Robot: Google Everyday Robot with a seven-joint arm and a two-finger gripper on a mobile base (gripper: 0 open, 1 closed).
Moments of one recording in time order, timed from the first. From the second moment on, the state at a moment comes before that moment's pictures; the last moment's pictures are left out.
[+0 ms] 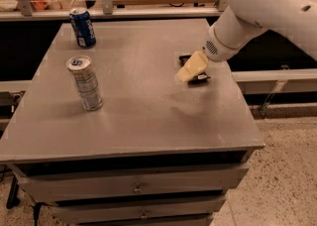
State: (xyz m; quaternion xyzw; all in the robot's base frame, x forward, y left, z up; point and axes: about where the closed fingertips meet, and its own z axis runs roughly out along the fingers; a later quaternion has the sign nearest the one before) arm 0.617 -0.142 0.861 -0.32 0.91 0.04 0.25
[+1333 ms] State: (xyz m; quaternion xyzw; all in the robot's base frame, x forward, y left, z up) arm 0.634 -0.115 0.828 -0.33 0.92 0.07 0.22
